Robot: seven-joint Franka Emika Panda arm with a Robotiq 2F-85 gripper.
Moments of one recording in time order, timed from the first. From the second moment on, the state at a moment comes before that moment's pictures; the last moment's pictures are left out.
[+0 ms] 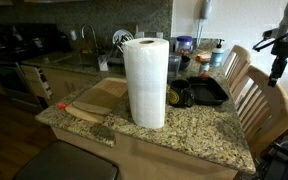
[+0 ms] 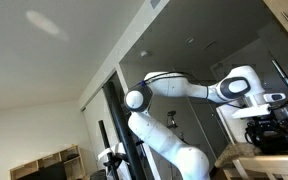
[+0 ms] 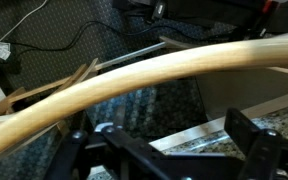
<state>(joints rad) -0.07 -0.56 -0.29 -2.61 -0.16 1.99 -0.45</state>
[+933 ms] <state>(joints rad) -0.03 -0.38 -0.27 -2.22 -0.03 2.04 -0.41</state>
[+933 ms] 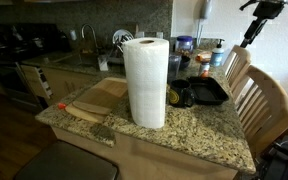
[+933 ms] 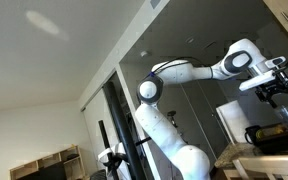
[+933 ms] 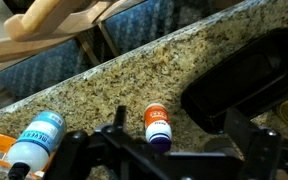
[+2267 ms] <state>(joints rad) -0.06 -0.08 -0.17 -2.14 0.06 2.30 -0.04</state>
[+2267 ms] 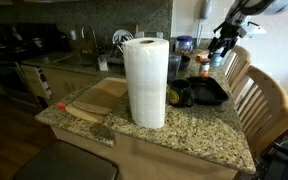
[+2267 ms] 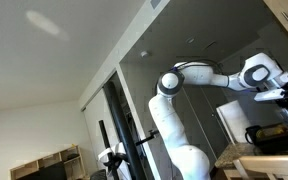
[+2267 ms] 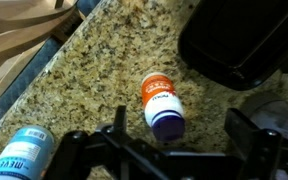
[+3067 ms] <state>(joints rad) -0.06 0.07 -0.11 -2.06 0.07 2.37 0.08</state>
